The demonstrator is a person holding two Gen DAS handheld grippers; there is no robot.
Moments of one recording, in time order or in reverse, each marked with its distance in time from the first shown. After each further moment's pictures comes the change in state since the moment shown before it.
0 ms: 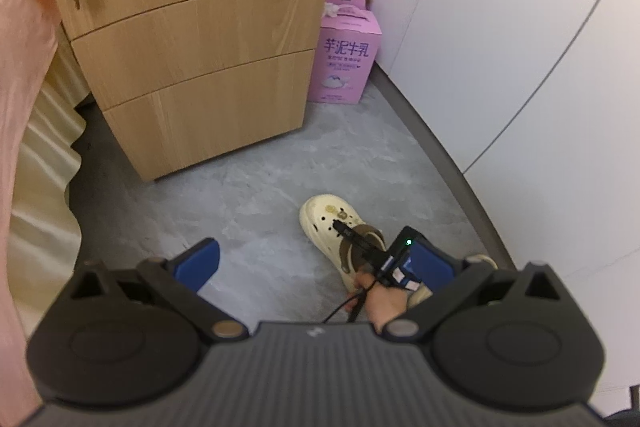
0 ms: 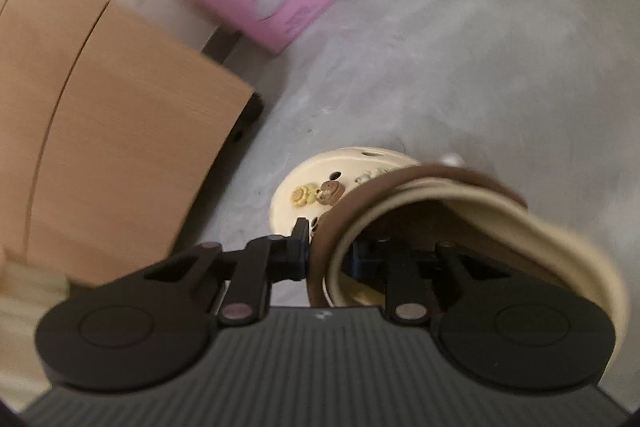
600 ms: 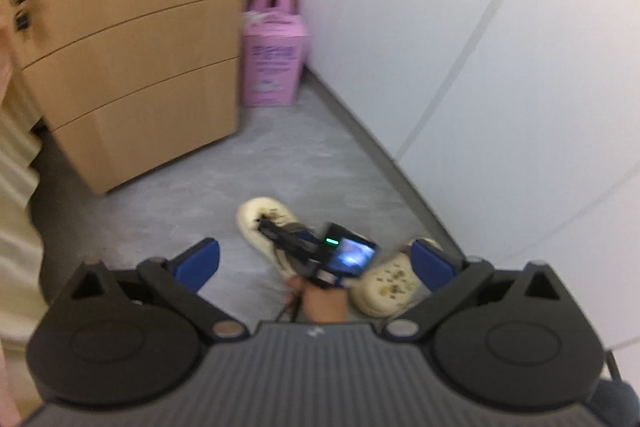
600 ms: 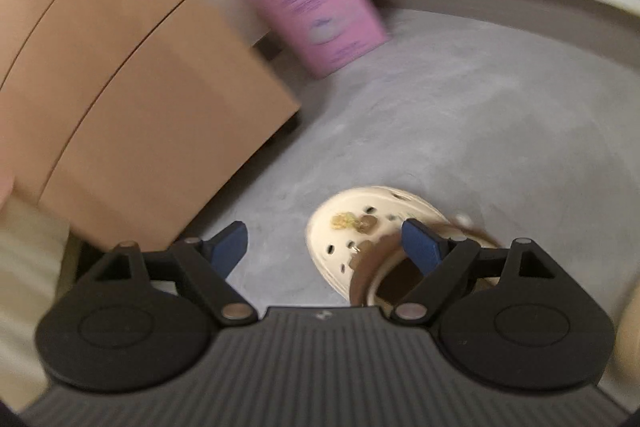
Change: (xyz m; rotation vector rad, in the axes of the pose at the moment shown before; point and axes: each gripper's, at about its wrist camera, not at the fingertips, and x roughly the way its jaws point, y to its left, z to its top) left arm -0.027 -0.041 -0.022 0.072 -0.022 -0.068; right arm -0.060 0.025 -0.024 0.003 -0.107 -0.041
